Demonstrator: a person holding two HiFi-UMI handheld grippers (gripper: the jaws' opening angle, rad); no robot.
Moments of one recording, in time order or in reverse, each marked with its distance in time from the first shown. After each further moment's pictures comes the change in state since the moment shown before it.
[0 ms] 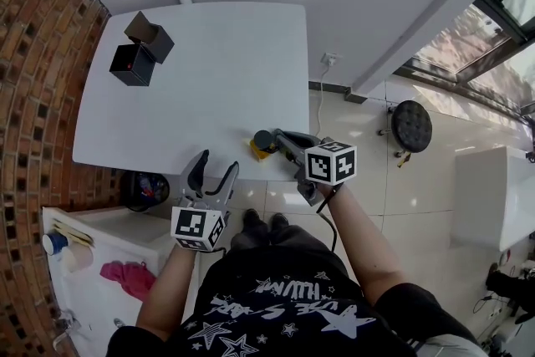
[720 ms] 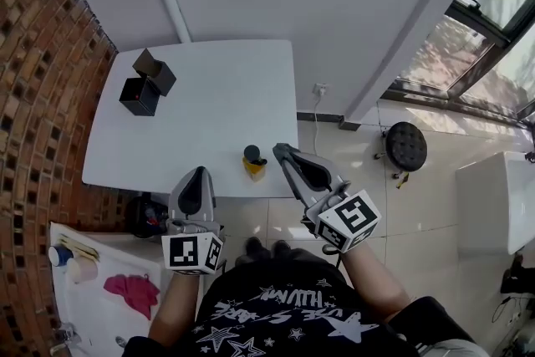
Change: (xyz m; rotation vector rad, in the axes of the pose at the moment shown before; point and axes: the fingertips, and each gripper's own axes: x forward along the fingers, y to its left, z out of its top) left arm -0.044 -0.016 0.118 0.050 -0.233 0.173; right arm -0.139 0.123 0.091 -0.439 -0.473 -0.018
